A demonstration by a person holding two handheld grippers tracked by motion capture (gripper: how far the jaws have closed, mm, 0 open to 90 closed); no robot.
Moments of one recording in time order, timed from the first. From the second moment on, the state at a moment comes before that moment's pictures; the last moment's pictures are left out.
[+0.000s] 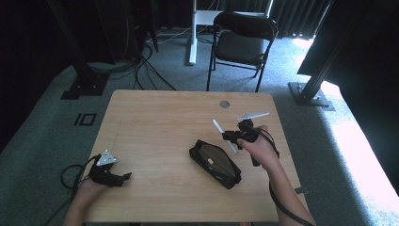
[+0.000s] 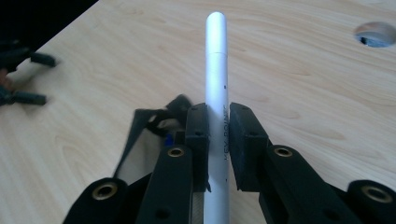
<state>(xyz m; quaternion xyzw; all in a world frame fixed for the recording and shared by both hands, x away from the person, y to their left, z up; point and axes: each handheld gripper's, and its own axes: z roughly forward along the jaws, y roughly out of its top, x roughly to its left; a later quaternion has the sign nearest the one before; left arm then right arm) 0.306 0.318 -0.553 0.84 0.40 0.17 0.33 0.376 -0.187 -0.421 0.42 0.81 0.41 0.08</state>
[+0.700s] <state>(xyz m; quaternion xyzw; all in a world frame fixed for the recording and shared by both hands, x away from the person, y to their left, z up) 0.306 0.318 -0.553 0.84 0.40 0.17 0.33 0.360 -0.148 -0.460 0.37 0.86 0.35 0.04</state>
